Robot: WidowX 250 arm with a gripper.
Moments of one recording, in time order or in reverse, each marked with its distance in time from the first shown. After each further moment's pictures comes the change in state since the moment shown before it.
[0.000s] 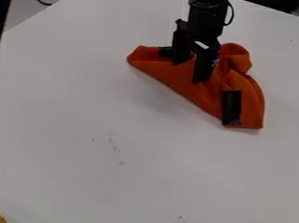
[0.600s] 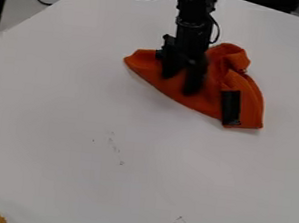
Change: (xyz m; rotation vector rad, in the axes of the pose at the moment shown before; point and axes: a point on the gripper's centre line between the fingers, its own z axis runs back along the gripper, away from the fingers) arm -0.034 0.013 -0.028 0.019 0.038 0.140
